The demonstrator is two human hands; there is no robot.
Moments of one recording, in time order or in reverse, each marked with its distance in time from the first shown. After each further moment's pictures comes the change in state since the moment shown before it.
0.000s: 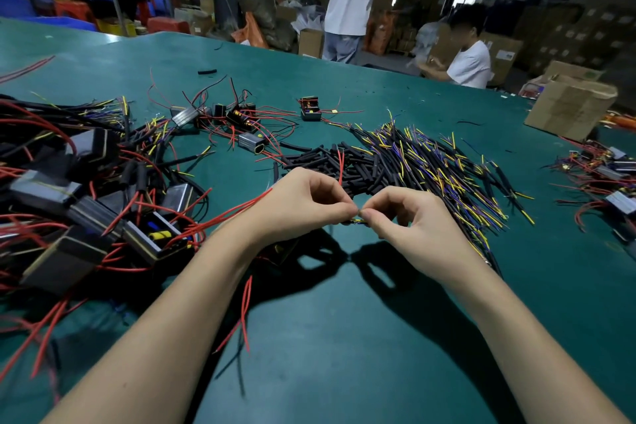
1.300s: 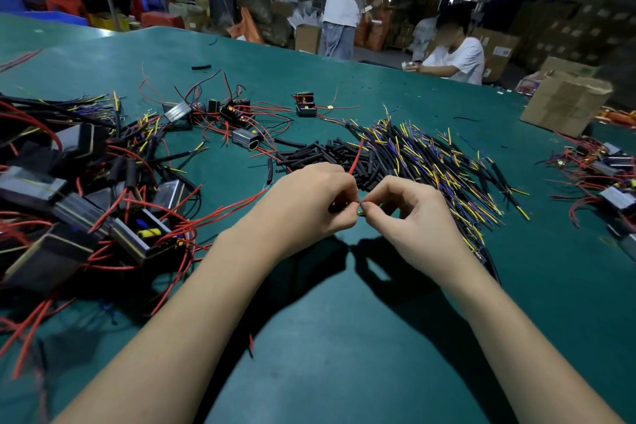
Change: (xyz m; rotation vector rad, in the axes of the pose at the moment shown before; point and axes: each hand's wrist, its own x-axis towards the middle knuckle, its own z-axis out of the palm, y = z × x) left_hand 0.006 0.002 0.012 0.616 0.110 0.397; right_hand 0.000 -0.001 0.000 -0.047 0.116 0.016
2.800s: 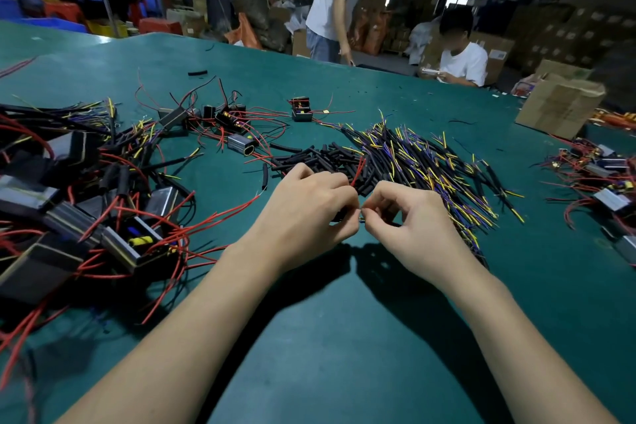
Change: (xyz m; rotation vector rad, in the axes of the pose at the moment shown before) left_hand -0.002 0.008 0.008 0.275 0.125 0.111; right_hand 0.002 0.006 -0.008 -0.165 -0.046 -0.057
